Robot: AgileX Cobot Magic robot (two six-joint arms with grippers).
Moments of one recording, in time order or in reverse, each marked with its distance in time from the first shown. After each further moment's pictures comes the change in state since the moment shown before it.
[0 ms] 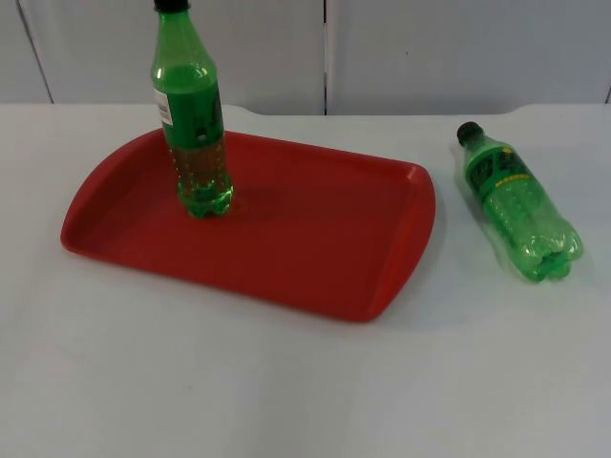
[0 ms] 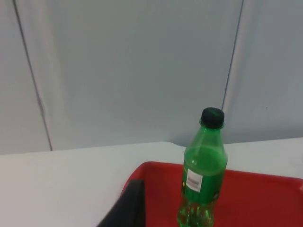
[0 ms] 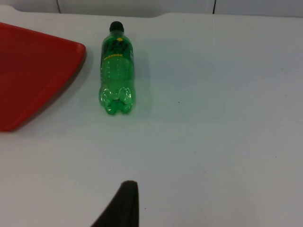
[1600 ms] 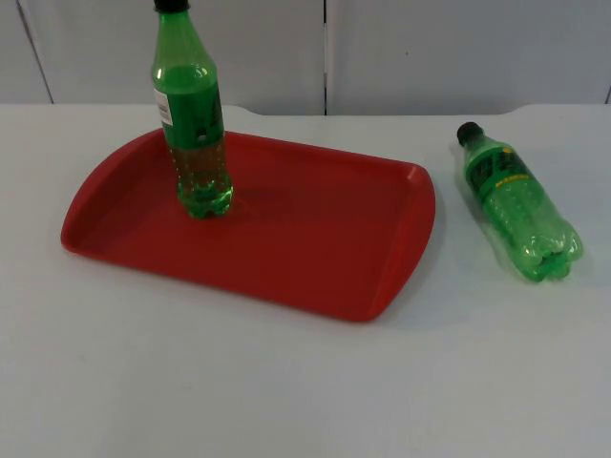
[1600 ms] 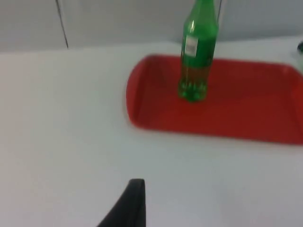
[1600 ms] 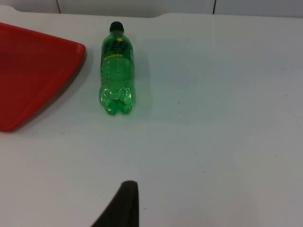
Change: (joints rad) right arm 0.000 0.000 0.000 0.000 0.000 0.000; left arm 0.000 -0.755 0.049 -0.164 0.916 0.177
